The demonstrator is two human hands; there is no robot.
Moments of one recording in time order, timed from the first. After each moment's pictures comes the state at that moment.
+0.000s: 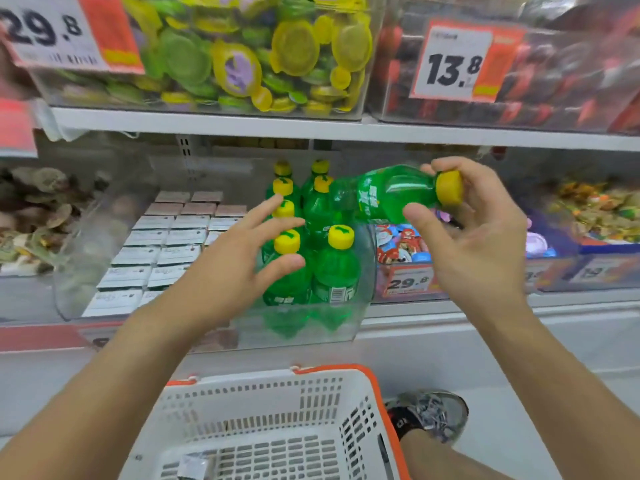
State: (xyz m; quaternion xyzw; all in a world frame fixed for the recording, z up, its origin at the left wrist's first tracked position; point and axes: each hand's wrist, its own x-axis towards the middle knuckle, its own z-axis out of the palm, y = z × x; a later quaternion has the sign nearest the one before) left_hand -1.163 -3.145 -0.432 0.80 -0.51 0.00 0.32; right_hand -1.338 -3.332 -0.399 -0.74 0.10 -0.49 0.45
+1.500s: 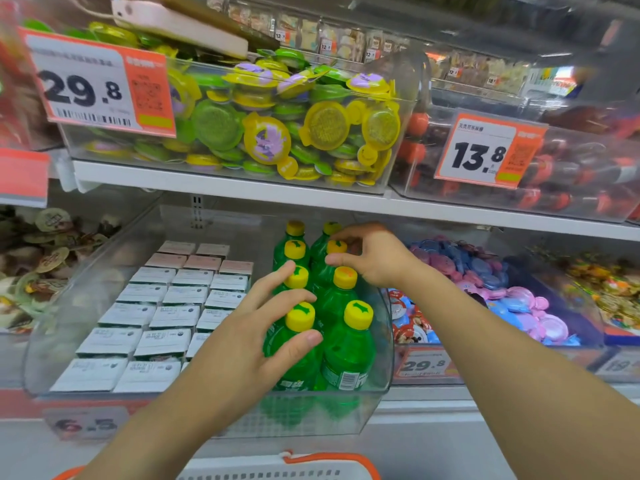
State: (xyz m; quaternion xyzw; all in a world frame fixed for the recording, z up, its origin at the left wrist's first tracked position) left_hand -1.159 -3.153 -0.464 0.75 -0.50 0.03 0.43; right_hand -1.181 -3.400 -0.400 -0.95 0.13 -0.14 0.25
